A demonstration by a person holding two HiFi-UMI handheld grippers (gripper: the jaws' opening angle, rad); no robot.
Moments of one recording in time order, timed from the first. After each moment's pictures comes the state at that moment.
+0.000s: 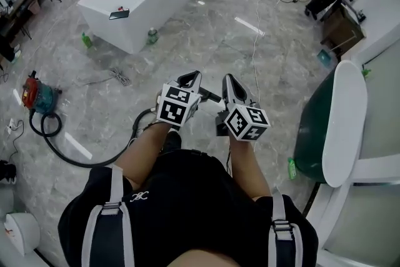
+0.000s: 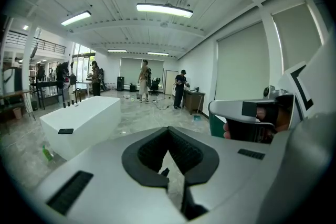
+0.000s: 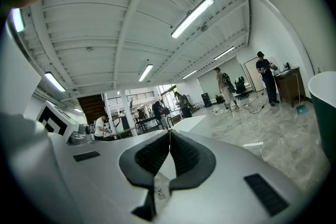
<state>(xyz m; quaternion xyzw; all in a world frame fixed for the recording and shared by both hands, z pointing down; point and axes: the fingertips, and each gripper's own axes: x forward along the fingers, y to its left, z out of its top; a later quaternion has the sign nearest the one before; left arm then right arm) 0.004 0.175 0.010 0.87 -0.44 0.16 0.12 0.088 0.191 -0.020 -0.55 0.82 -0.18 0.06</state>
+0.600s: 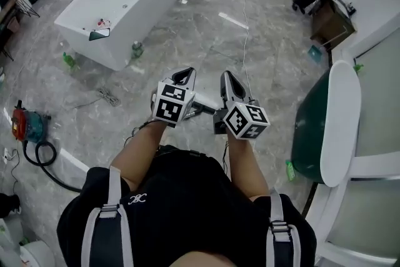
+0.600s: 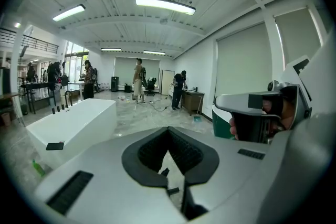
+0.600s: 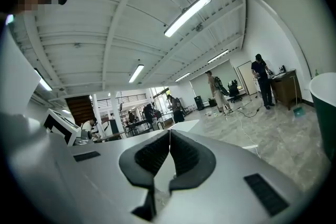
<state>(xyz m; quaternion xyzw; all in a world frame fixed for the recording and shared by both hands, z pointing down) -0.013 -0.008 0.011 0.89 -0.41 0.16 0.11 0.078 0.021 -0.028 -0.58 0.79 -0.18 0.07</state>
